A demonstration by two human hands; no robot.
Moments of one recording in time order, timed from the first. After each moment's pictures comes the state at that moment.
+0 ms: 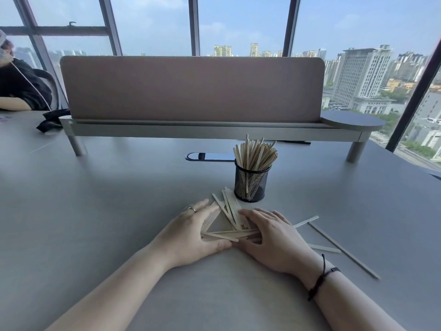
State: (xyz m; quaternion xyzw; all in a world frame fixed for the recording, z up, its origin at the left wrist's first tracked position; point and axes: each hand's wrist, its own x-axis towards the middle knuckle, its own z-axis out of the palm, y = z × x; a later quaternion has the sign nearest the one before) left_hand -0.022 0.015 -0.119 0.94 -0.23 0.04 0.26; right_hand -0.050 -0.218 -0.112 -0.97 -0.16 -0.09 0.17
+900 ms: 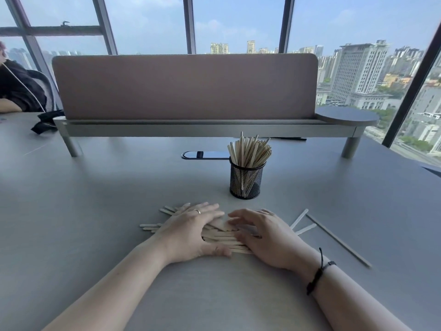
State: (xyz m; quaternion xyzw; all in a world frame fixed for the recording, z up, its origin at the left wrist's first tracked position) left_hand -0.014 0.008 -0.116 0.95 -0.28 -0.01 0.16; right_hand -0.050 -0.219 -0.109 -0.95 -0.20 -0.06 0.25
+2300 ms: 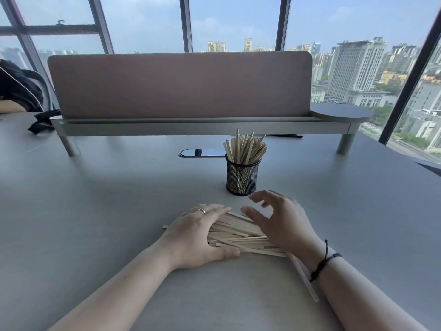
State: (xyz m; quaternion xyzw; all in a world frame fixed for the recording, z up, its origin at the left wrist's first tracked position) left_hand -0.040 -0.010 -0.112 0.94 -0.28 0.02 0.18; right_hand -0.054 -0.239 -0.099 -0.94 -0.07 -0.19 0.27
